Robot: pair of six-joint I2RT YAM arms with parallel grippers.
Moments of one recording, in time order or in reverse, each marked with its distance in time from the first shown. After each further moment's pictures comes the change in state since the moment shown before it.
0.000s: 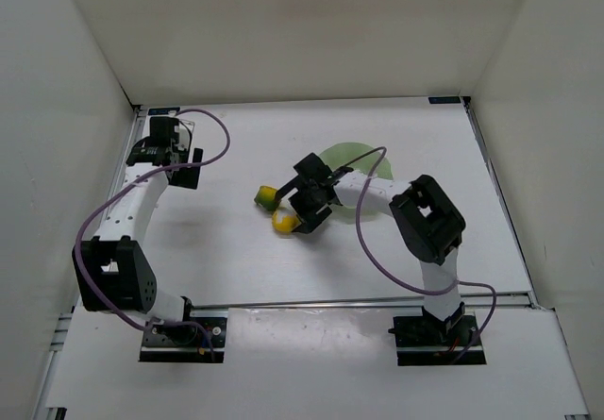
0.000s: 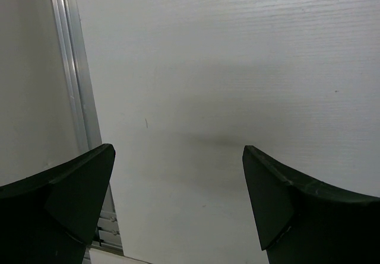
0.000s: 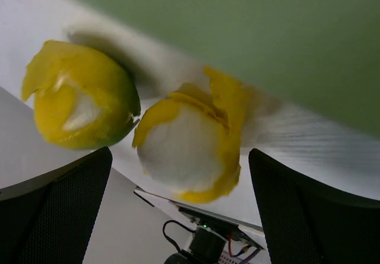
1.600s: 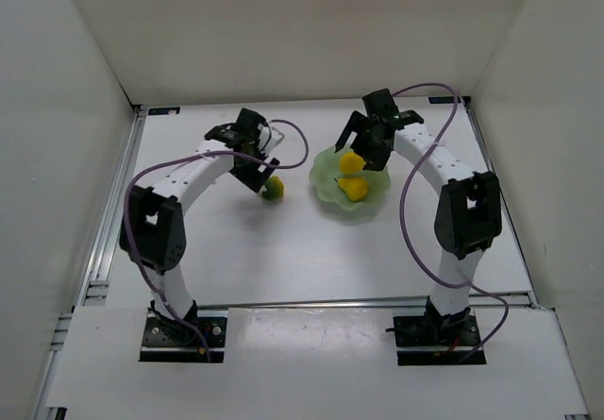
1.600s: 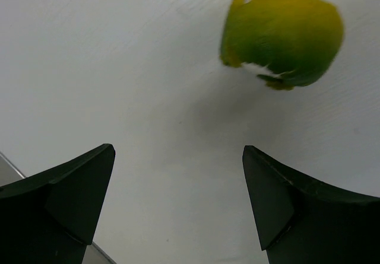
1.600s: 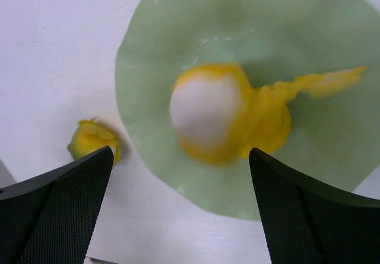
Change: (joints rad) left arm -0.366 0.296 0.236 -0.093 0.098 0.074; right arm -0.378 -0.103 0.280 -0.300 0.144 -0.716
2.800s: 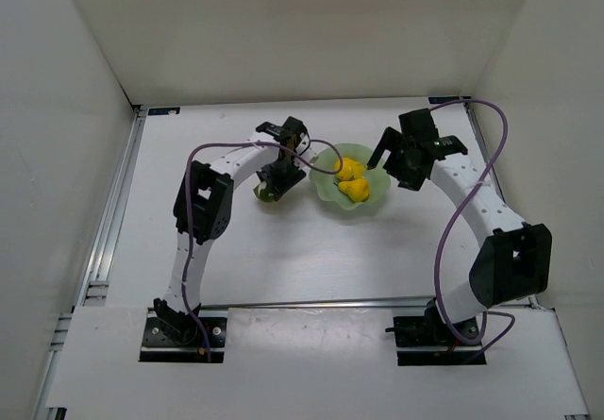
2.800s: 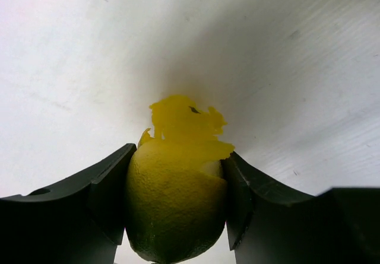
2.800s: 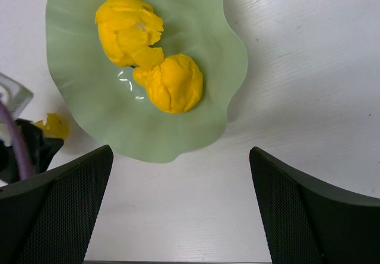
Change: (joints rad) left arm -0.179 0.475 0.383 -0.214 0.062 0.043; right arm -0.105 -0.357 -0.299 -0.053 0.072 -0.122
